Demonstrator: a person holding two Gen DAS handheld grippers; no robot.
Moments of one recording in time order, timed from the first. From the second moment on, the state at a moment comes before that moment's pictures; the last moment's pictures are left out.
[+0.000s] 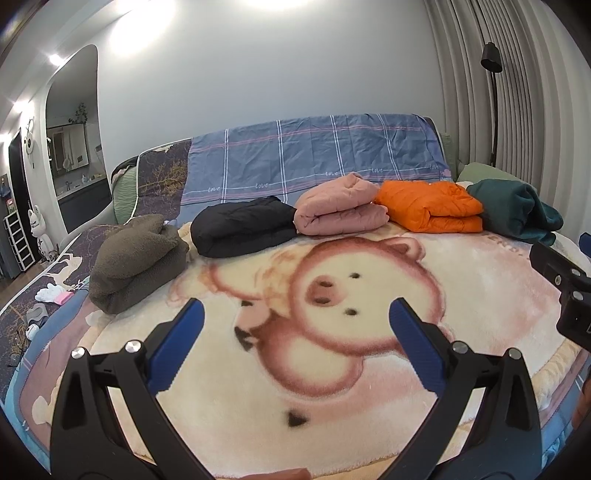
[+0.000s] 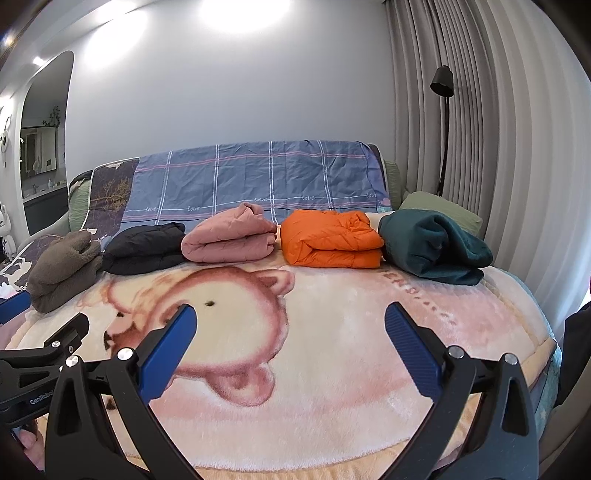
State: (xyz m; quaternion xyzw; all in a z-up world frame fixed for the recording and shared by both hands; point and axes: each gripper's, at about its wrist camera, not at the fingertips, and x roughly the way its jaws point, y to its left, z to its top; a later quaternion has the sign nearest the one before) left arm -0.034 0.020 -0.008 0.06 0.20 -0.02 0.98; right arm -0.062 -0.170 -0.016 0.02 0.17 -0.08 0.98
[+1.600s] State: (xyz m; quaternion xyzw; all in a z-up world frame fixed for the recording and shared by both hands) left arm -0.036 0.020 -0.014 0.06 0.20 -0.03 0.98; right arm -0.063 -0.176 -0.024 0.02 0.18 -0.07 0.98
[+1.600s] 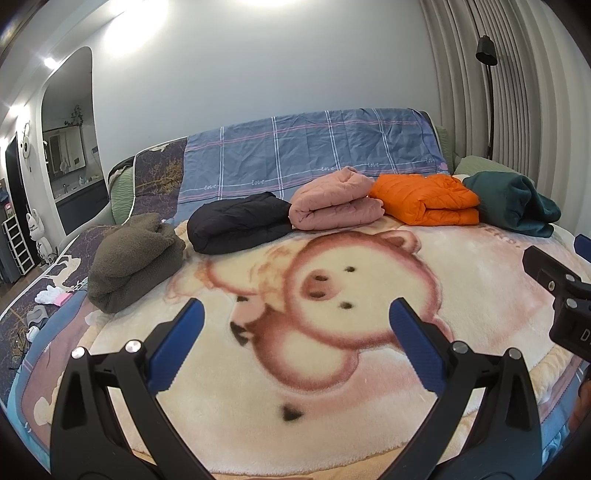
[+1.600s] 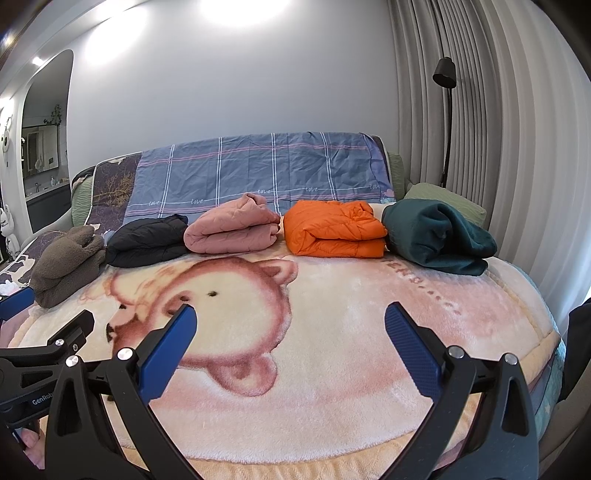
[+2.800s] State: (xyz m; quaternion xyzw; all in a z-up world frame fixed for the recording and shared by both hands) left arm -0.038 0.020 -0.013 0.07 0.21 -0.03 0.98; right arm -0.064 -0.174 -0.028 0.02 0.18 -0.07 0.98
